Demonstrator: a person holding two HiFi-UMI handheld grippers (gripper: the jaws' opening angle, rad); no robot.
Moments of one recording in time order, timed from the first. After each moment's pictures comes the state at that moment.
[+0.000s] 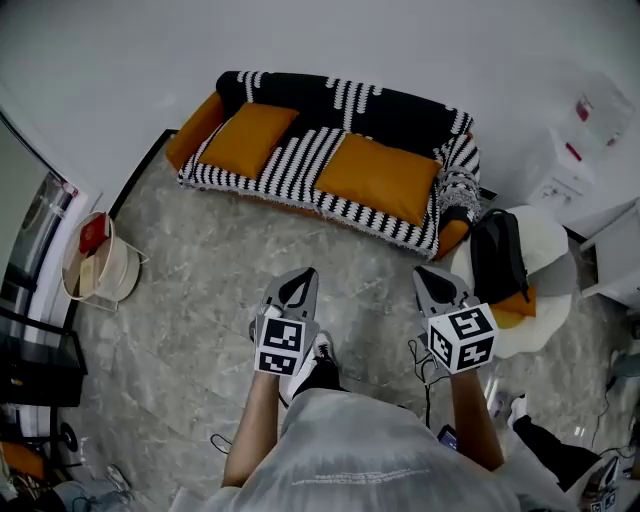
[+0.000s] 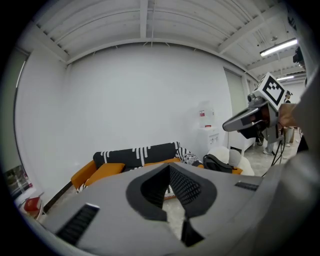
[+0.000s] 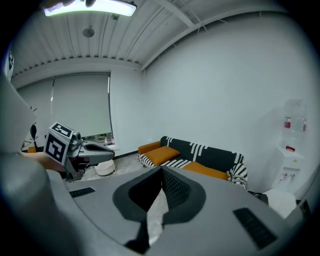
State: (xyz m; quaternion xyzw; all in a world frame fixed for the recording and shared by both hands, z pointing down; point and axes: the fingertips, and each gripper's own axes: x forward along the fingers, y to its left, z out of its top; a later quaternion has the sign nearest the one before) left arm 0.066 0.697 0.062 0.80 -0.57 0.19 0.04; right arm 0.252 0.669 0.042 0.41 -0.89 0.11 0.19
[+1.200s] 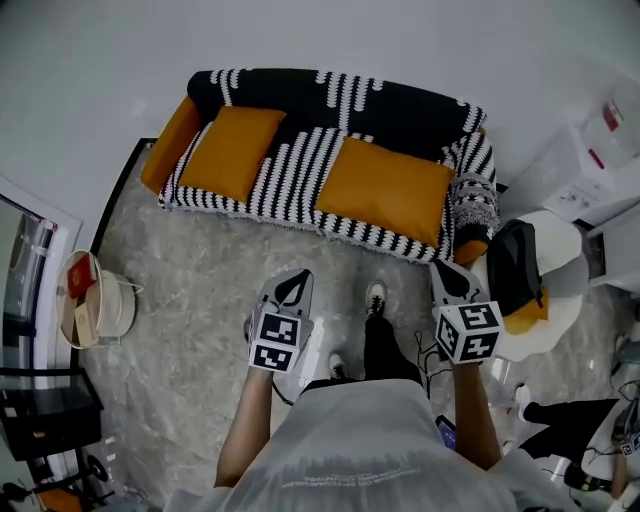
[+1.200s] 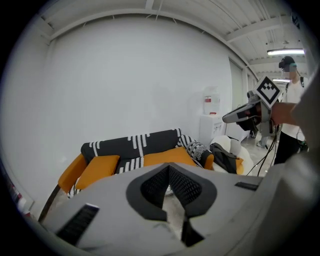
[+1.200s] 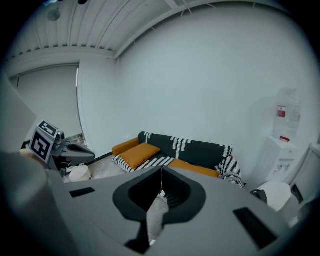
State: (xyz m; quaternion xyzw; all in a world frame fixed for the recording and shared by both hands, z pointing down) left arm -0.018 0.496 0.120 0.81 -0.51 0.26 0.10; right arm 0.218 0.460 0.095 0.50 -0.82 0.17 0.21
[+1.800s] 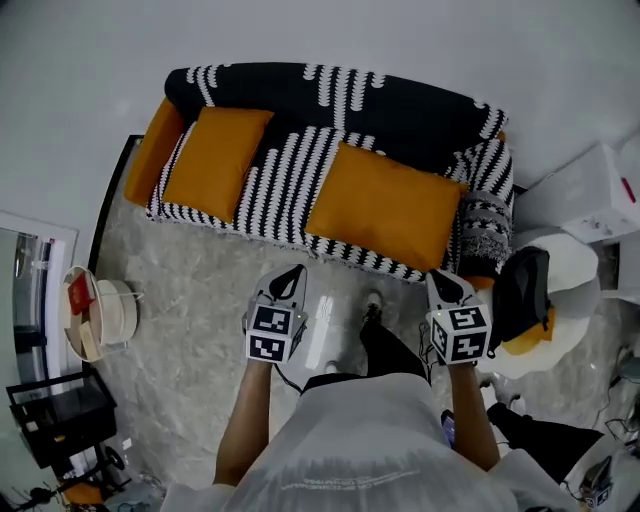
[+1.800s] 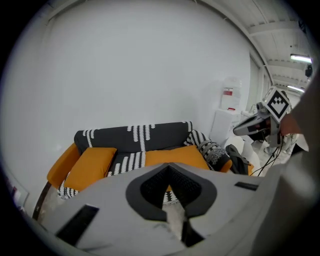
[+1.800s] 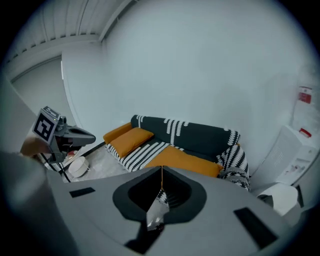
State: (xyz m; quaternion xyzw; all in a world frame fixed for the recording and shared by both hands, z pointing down) left arm -0.006 0.300 0.182 0.78 -0.52 0.29 0.19; right arm 0.252 0.283 0.196 0.47 -0.80 0.25 0.29
